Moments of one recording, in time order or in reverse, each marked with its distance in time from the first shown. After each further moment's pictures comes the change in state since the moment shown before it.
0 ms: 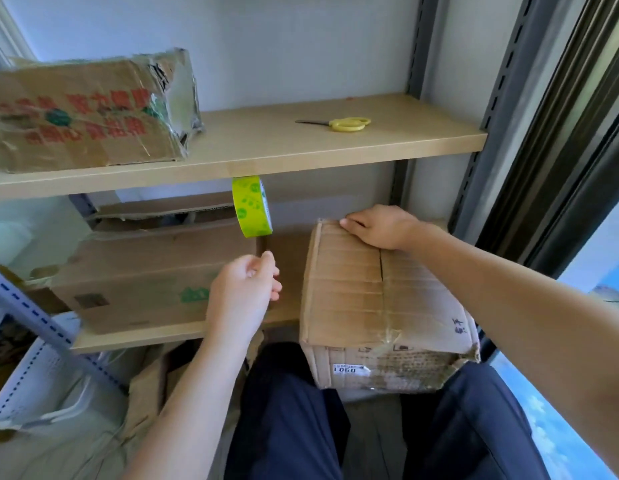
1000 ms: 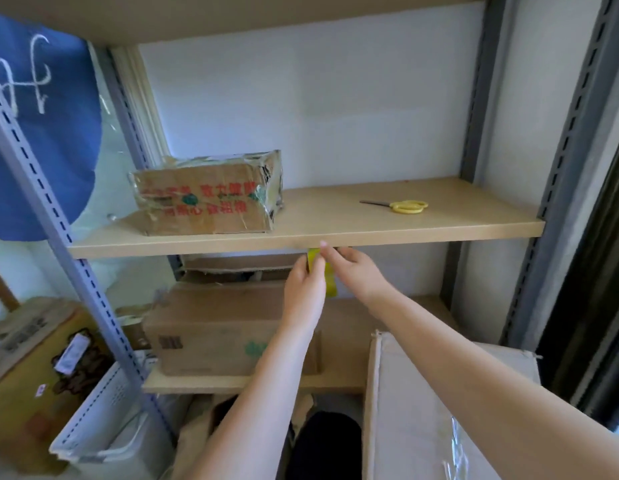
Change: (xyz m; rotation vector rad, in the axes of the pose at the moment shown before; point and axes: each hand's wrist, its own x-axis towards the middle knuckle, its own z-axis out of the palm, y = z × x) left_hand 0.040 0.053 -0.014 -0.283 0.087 0.127; right_hand 0.002 -0.164 -0.038 1.088 0.283 0.079
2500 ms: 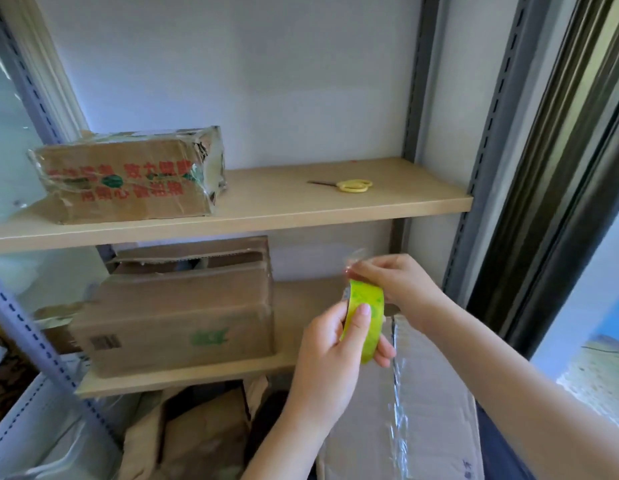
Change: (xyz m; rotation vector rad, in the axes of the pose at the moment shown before) left_hand -0.120 -0.013 0.035 -0.259 -0.509 0.200; right_hand -0.087 0.020 -0.095 0.055 0.079 0.139
